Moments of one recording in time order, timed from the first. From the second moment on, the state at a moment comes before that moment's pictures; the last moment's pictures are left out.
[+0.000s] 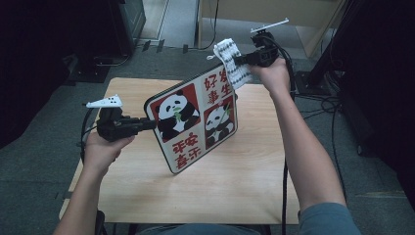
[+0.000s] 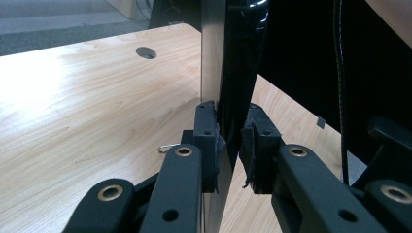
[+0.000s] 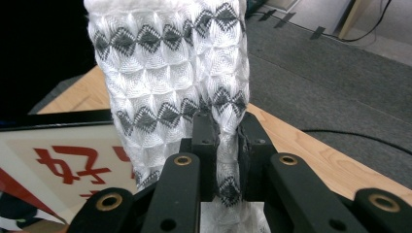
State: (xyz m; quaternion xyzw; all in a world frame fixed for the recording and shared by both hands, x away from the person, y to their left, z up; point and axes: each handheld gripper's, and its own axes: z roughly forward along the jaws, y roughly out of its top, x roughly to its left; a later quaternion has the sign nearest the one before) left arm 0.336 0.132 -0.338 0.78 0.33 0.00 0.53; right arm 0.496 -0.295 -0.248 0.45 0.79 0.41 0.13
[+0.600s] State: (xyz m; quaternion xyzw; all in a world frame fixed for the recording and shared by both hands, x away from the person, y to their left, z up) left arm 0.336 0.132 -0.338 0.78 0.33 0.00 0.53; right arm 0.495 -0.301 -0.270 0.45 0.79 0.41 0.12
